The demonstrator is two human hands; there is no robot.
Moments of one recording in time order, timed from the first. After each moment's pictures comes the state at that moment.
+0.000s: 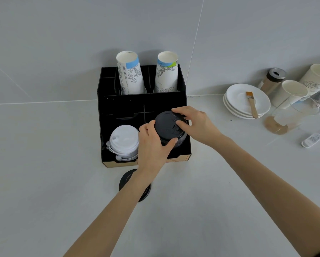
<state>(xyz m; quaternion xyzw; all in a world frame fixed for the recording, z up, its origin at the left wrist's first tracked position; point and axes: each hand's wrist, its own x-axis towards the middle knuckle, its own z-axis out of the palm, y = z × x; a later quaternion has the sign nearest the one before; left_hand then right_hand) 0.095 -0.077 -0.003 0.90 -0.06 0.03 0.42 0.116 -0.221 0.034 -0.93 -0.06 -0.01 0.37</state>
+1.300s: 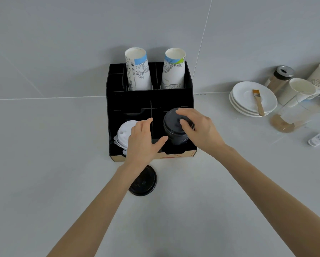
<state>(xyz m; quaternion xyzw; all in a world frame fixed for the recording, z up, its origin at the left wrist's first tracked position) 0.097 -0.033 0.006 0.93 -0.09 -0.01 0.35 0.089 -0.200 0.029 -0.92 -0.06 -0.08 0.38</state>
